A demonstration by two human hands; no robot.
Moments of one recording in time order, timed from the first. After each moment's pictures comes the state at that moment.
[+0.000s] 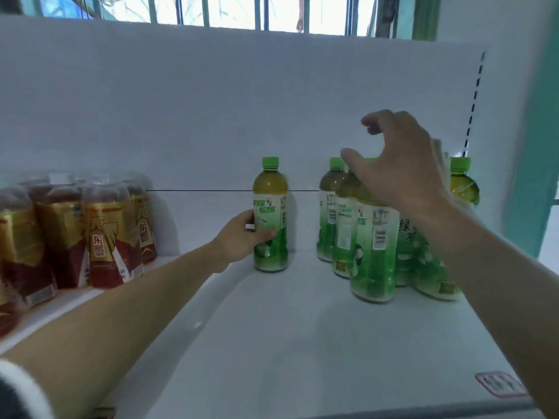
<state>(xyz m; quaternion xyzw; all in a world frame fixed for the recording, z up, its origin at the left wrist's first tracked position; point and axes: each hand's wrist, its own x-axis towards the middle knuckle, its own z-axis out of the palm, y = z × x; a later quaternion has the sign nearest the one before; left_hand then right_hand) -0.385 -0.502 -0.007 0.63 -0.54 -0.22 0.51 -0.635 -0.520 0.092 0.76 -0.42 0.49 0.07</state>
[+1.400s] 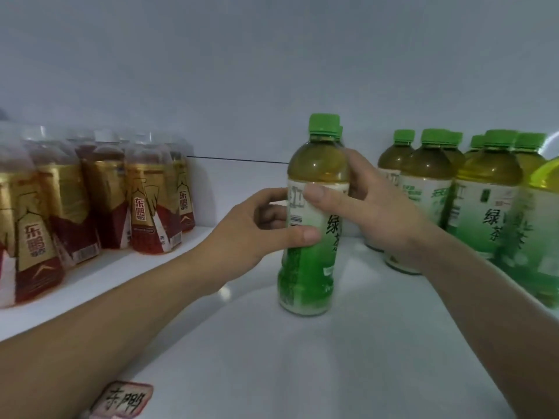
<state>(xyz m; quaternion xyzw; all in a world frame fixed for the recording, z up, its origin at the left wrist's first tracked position) -0.395 -0.406 -0.013 0.53 -0.57 -0.26 0.58 -0.558 -0.505 0.024 0.84 -0.12 0.37 -0.39</state>
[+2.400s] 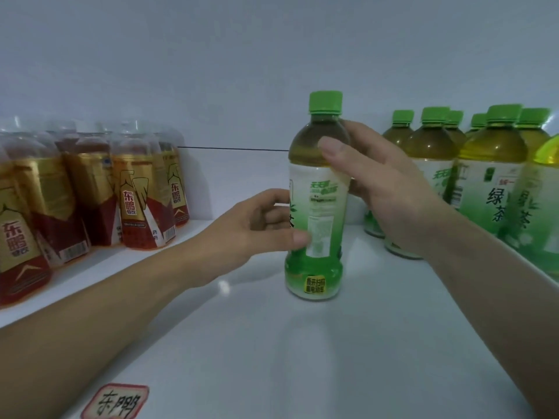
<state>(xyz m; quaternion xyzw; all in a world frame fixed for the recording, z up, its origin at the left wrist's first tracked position) -0.380 -0.407 -0.021 0.52 -0.62 -0.32 0.49 -0.556 -0.499 0.025 0.77 -0.11 0.44 -0.45</state>
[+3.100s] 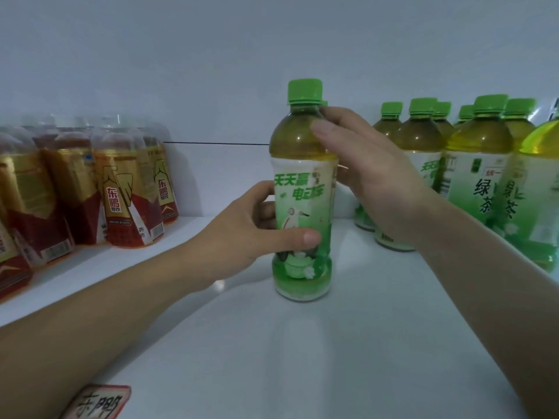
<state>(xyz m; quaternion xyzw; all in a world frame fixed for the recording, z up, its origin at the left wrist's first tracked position) -0.403 -0.409 -0.021 0.53 -0.60 -0.30 0.52 -0.556 -0.497 0.028 0.77 -0.11 0.44 -0.45</state>
